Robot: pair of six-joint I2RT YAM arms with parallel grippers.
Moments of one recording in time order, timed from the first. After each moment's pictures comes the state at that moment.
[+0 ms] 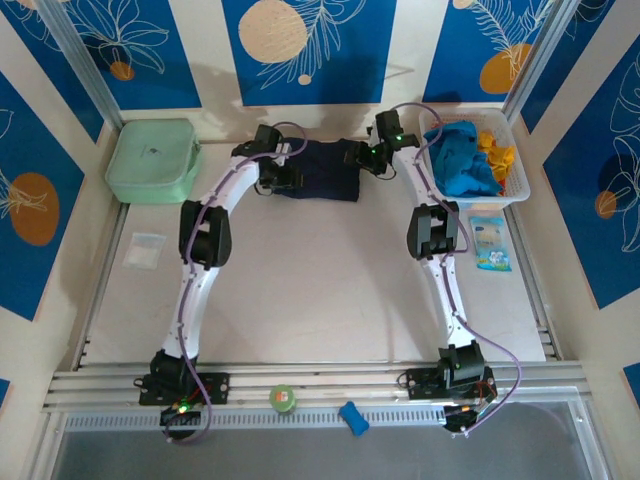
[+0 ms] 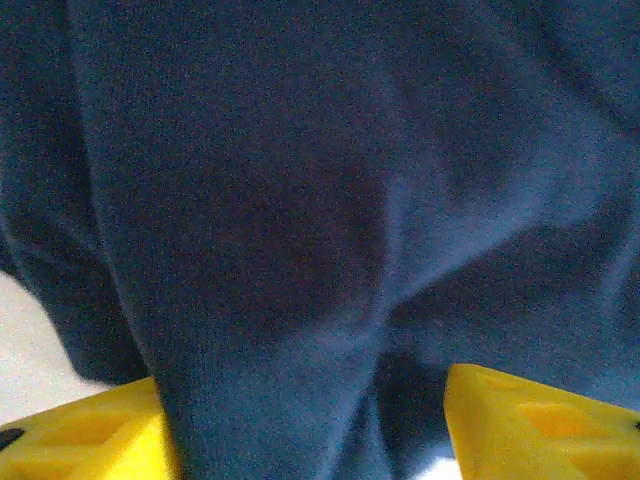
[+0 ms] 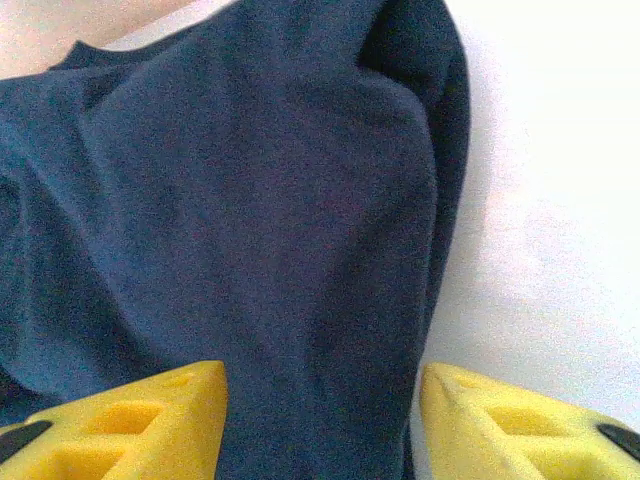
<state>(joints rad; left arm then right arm) -0.31 2.57 2.40 -0.86 0.24 -0.21 0.19 2.75 2.74 -0.92 -0.38 0.43</state>
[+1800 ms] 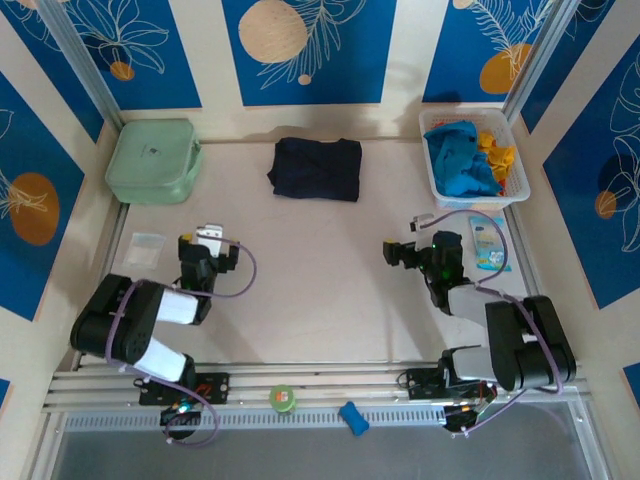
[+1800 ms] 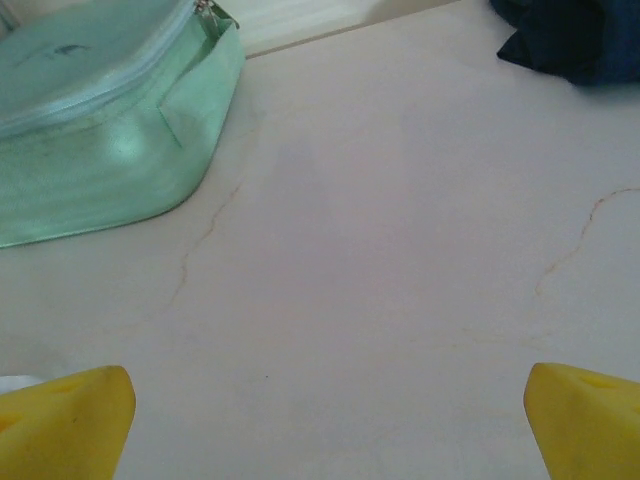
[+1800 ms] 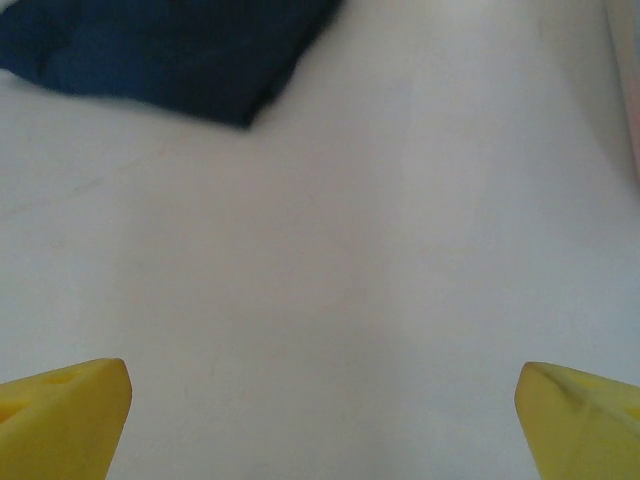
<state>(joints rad) -0.19 1.53 0.25 0.93 -0.26 0.14 0.12 1.33 0.32 0.59 -0.18 -0.02</state>
